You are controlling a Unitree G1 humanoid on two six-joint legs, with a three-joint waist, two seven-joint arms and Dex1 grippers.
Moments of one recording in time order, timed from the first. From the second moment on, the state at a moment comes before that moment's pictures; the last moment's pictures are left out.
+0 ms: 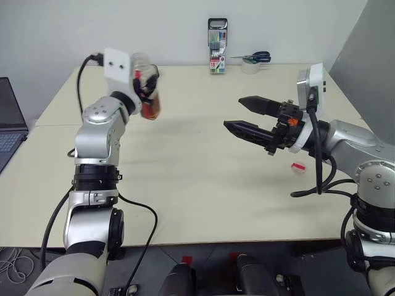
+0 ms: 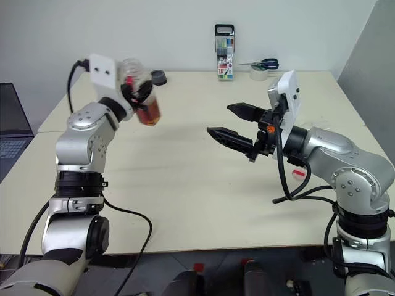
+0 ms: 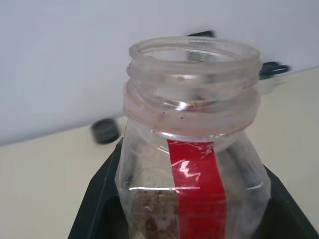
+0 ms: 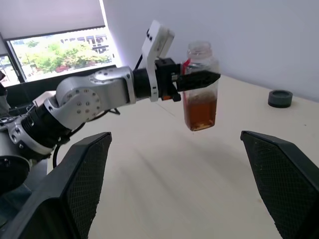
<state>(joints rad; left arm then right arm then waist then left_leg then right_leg) -0.82 0.46 0.22 0.30 -0.18 0.42 -0.23 -0.74 -0.52 -0.09 -0.44 0.96 0.94 0.51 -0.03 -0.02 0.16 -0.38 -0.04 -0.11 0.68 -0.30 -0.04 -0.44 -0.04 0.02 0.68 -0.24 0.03</state>
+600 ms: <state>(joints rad) -0.72 0.42 0.28 0.53 -0.22 0.19 -0.32 -0.77 -0.49 -0.02 -0.43 0.88 0.90 0.53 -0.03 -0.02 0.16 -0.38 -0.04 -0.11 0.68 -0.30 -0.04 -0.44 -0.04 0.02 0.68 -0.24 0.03</state>
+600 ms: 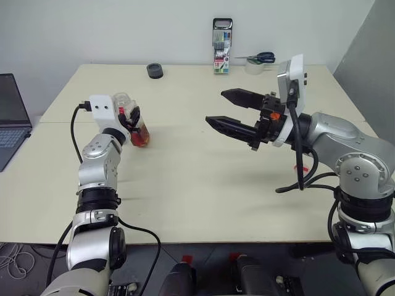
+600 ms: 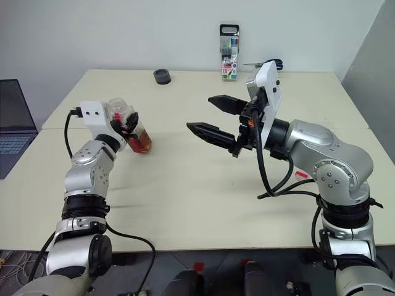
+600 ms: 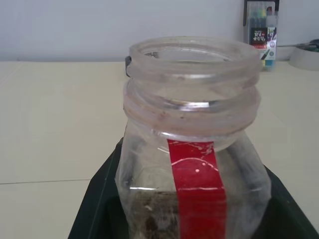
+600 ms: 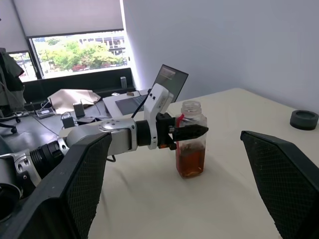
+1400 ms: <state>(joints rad) -0.47 0.40 0.28 0.23 -0.24 0.33 -0.27 -0.55 -0.51 -0.06 -0.56 0.90 0.91 0.45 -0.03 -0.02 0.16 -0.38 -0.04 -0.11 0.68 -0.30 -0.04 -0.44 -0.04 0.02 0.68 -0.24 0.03</state>
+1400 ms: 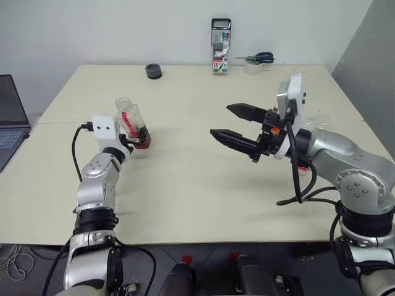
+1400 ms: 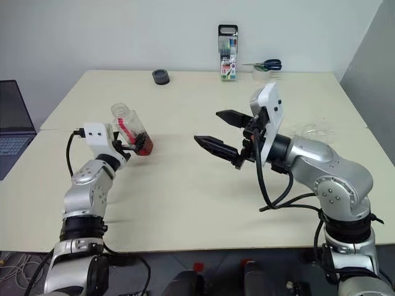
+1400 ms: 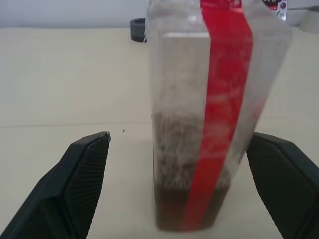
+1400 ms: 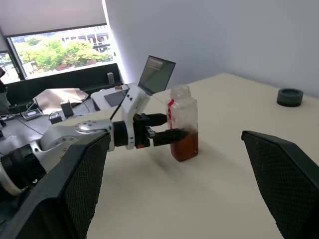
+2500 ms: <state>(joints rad) -0.66 0.74 -0.08 -0.19 -0.53 0.64 -1.08 -0.65 -0.16 -0.63 0.37 1.10 0.66 -0.25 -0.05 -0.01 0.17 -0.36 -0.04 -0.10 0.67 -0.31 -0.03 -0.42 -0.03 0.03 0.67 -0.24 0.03</state>
